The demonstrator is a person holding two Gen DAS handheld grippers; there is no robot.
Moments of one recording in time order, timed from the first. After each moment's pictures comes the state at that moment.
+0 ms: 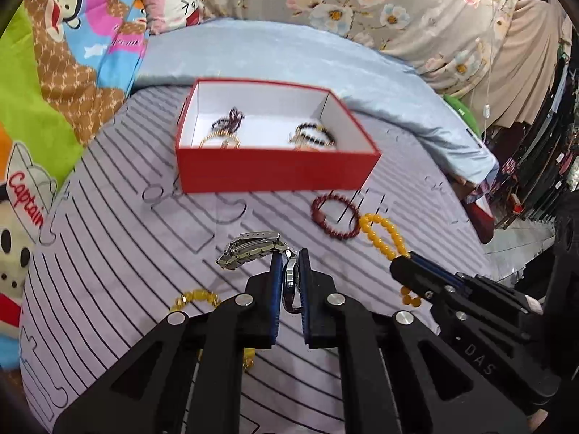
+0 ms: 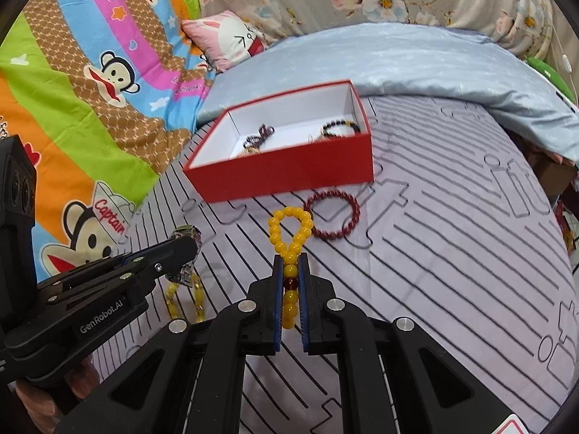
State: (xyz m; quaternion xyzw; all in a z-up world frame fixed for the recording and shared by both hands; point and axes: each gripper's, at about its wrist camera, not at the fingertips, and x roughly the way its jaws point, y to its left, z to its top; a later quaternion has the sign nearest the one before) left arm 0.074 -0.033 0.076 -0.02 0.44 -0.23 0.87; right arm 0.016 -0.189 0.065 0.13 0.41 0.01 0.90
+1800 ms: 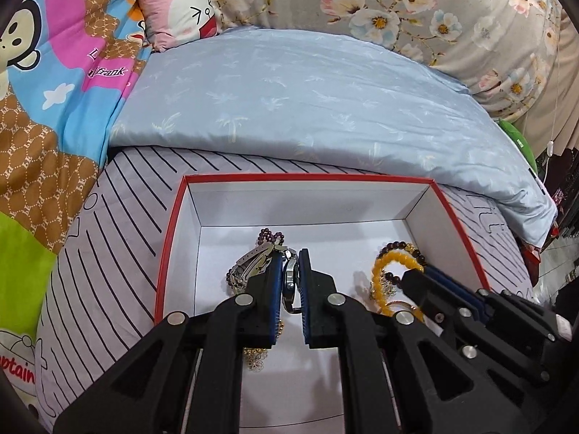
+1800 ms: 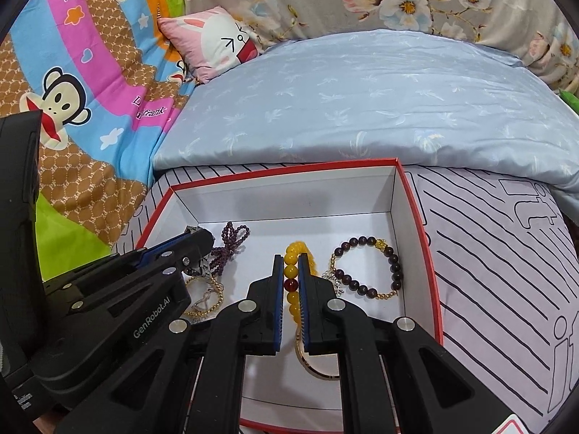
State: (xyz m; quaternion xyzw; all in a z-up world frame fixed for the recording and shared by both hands) left arm 0.292 -0.083 0.043 0.00 0.43 -0.16 0.89; right arm 0.233 -0.209 0.050 0.11 0.41 0.00 0.90
